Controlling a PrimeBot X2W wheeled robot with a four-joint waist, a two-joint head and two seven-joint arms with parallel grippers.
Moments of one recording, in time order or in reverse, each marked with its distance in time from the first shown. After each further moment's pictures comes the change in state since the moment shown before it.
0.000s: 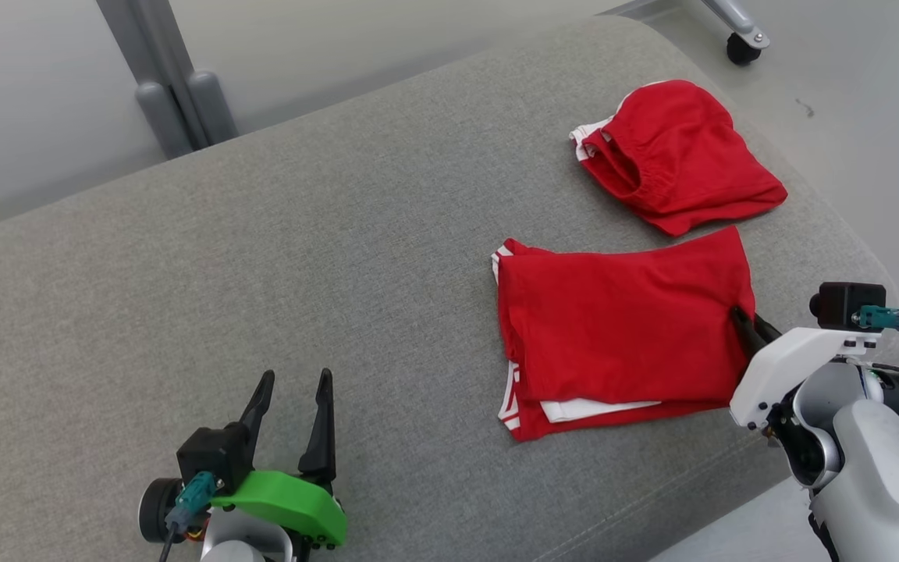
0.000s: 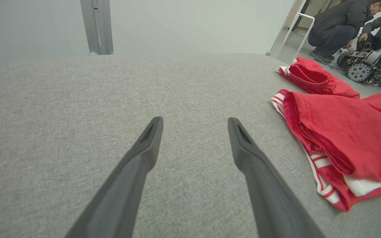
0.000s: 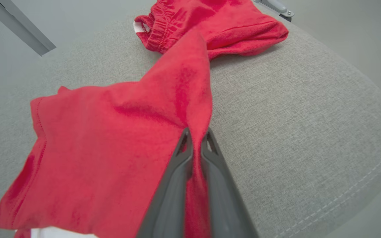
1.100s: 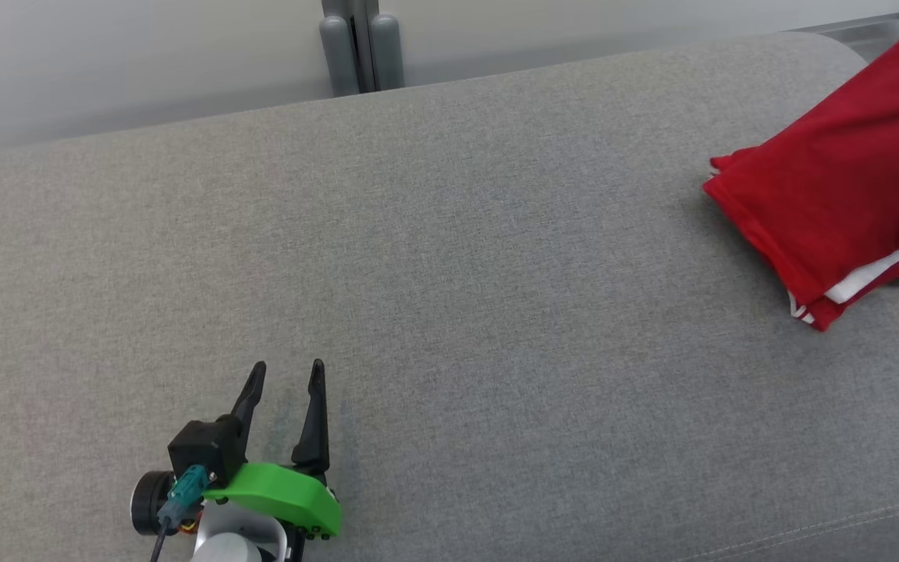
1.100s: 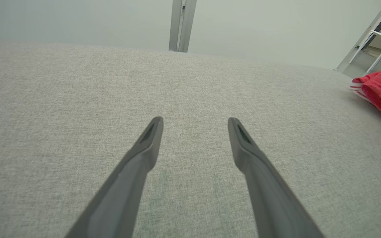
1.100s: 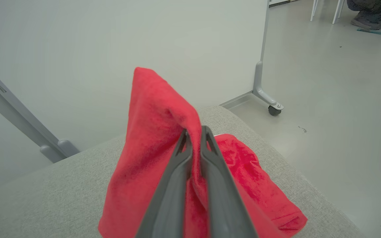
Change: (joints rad) left arm -0.007 0.007 0.005 -0.014 -0.006 0.009 0.000; right arm -0.499 -0.136 -0.354 0.385 -0.236 0.000 -0.138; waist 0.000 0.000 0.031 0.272
